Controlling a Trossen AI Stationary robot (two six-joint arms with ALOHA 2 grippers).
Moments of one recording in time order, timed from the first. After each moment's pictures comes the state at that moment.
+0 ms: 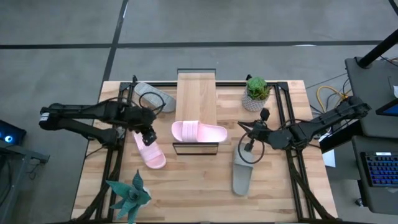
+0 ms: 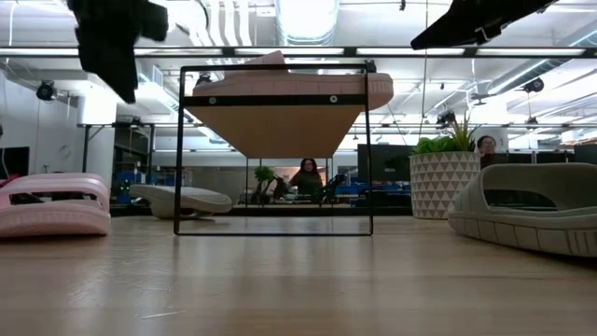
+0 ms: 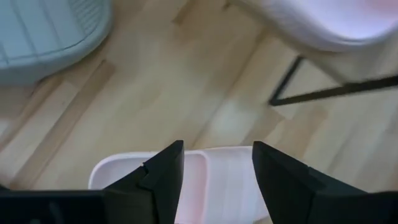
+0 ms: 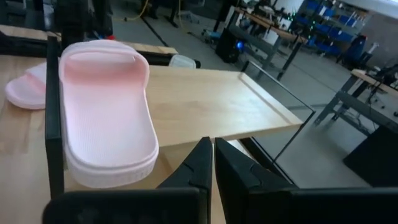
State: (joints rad) left arm 0.02 1.02 1.02 -1.14 -0.12 -0.59; right arm 0.40 0.97 0.62 -0.04 0.92 0.00
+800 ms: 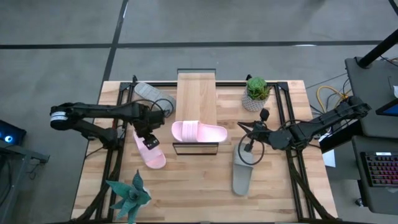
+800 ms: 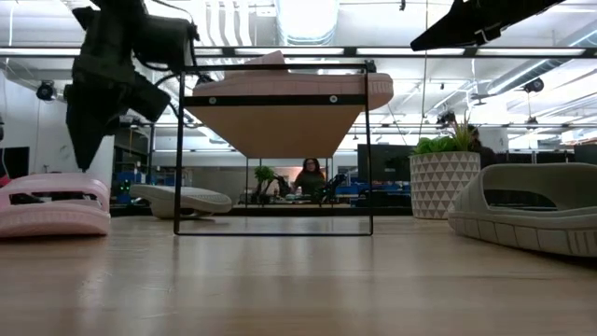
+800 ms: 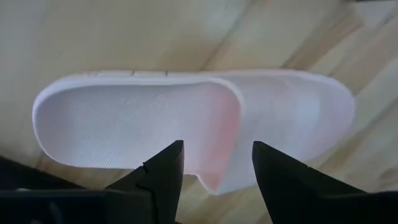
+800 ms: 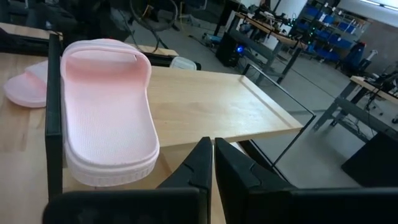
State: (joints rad) left arm 0.18 1.24 0.85 -1.15 0.18 -0.47; right arm 0.40 0.97 0.61 -0.01 0.92 -0.03
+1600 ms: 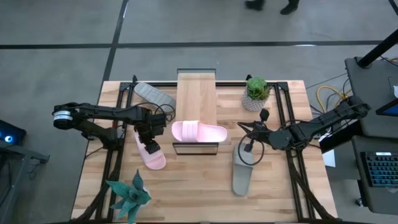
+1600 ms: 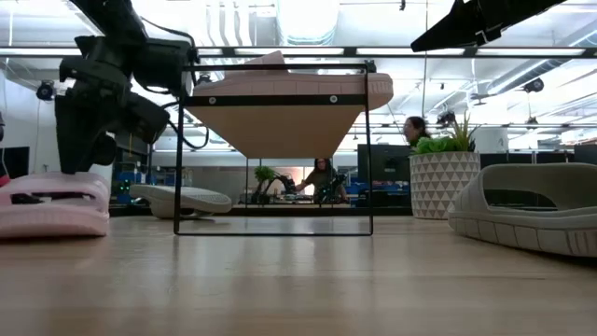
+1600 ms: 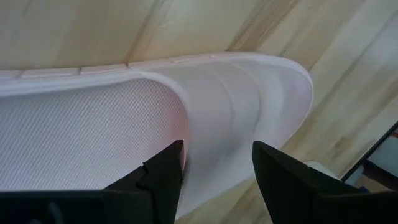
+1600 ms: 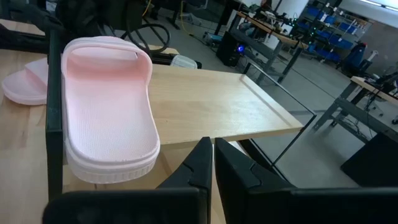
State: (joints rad) left arm 0.19 1.28 0.74 -0.97 0.42 -0.40; right arm 0.40 0.97 0.61 -0.02 0.91 -0.03
